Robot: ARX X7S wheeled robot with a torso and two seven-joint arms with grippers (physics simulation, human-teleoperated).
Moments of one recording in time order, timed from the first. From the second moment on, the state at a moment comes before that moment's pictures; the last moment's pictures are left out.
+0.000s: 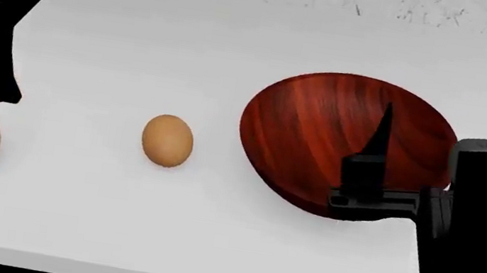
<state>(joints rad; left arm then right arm) -0.72 -0.35 -0.03 0.45 -0.51 -0.92 -0.15 0.54 0.42 0.01 -0.59 0.34 0.88 0.10</state>
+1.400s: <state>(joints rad) -1.03 -0.51 0.16 0.39 -1.16 -1.52 -0.18 0.50 0.44 0.02 -0.59 0.37 0.86 0.10</state>
